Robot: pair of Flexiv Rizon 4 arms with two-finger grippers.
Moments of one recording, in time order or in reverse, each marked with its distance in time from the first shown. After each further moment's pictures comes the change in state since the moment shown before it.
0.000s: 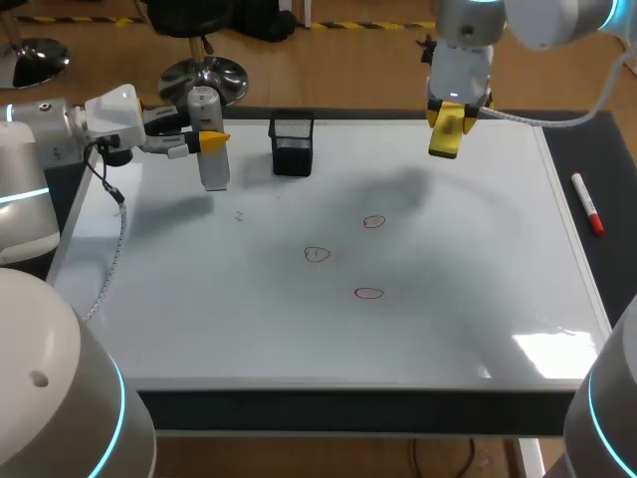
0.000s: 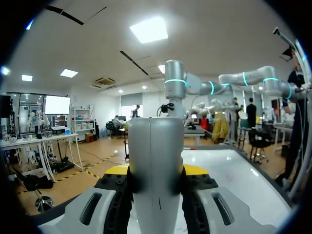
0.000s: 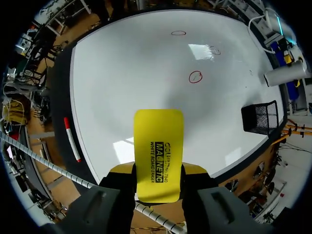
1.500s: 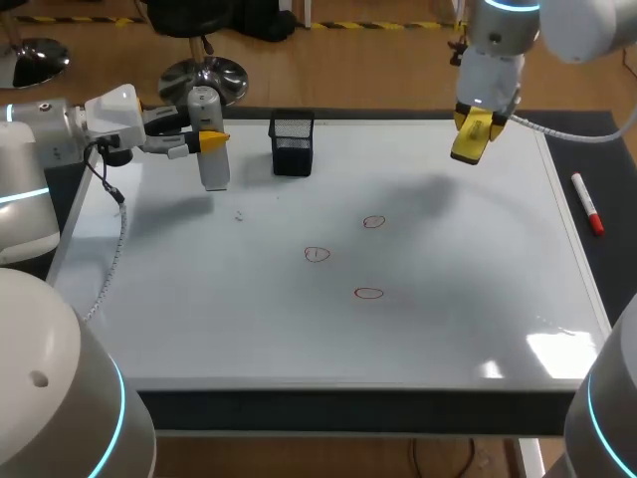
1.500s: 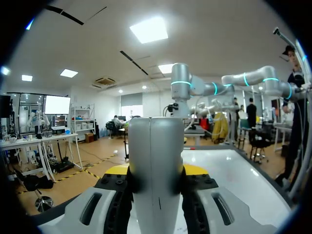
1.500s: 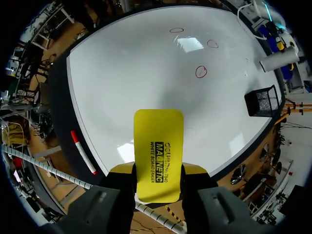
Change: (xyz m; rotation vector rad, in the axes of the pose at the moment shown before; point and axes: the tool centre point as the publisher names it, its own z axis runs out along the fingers) left arm 0.000 0.000 0.000 0.000 0.000 0.000; right arm 0.043 0.003 -0.003 0.021 -0.019 0.145
